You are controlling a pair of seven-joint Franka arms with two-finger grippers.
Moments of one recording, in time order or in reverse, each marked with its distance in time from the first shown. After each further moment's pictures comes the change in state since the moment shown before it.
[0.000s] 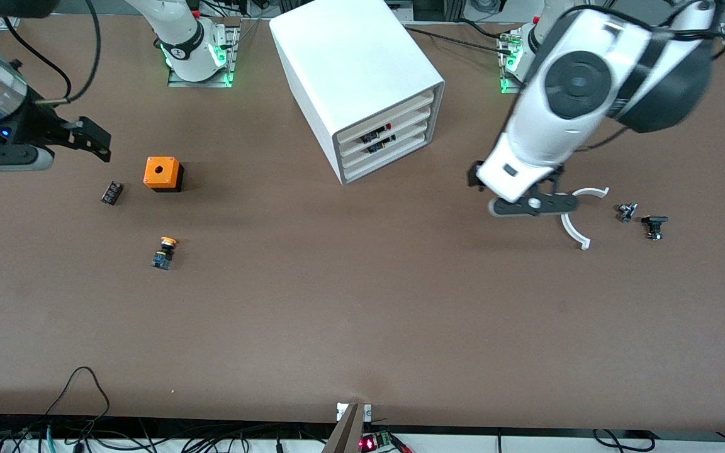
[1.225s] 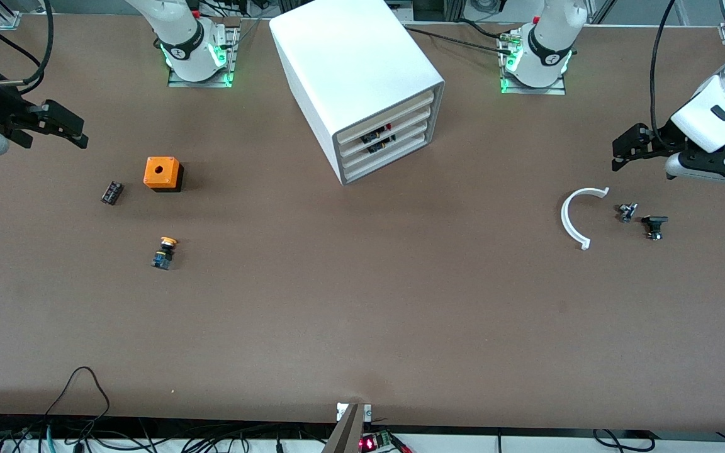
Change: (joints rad) left arm -0.067 -0.369 0.481 -0.330 -0.207 0.180 0.568; right arm -0.002 -0.002 -0.022 0.057 0.016 -0.067 0.004
